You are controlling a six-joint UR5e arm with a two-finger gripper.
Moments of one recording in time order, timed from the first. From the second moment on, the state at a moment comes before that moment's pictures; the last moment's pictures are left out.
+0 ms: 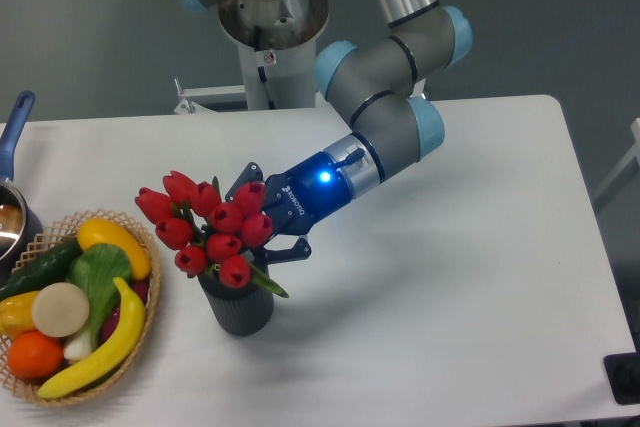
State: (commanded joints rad) arm 2.58 -1.94 -1.90 -0.91 0.07 1.36
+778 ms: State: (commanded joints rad) arm 2.59 -1.94 -1.93 -0.91 0.10 1.36
